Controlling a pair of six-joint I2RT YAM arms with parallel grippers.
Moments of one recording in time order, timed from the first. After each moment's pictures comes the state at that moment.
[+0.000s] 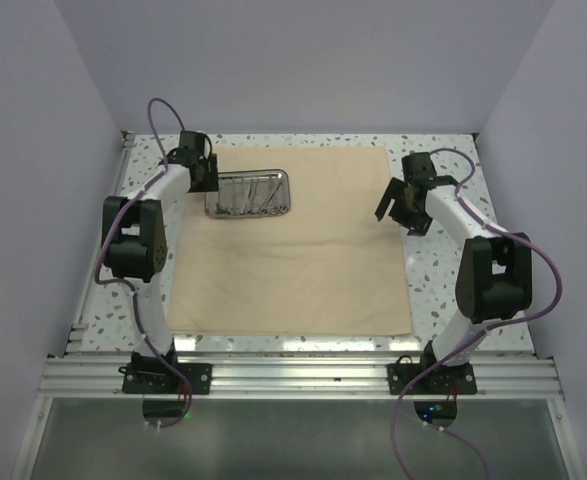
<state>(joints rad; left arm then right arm) -0.10 2.06 1.54 -0.37 -0.20 -0.14 0.12 1.71 1.27 -0.68 0.11 0.58</state>
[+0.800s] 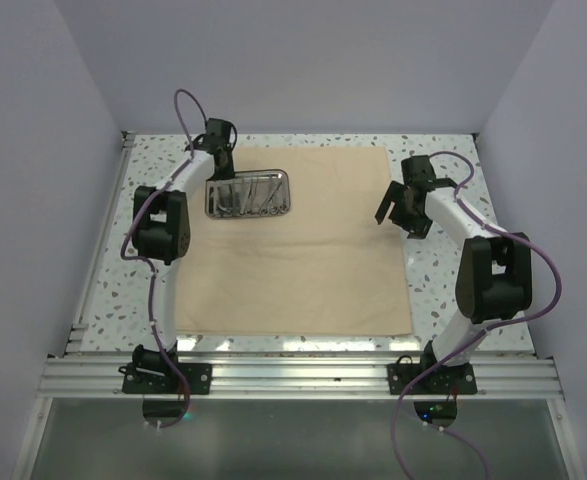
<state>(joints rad) -0.18 2.36 1.99 -0.54 -0.24 -0.27 0.12 1.71 1.25 -0.68 0.11 0.58</state>
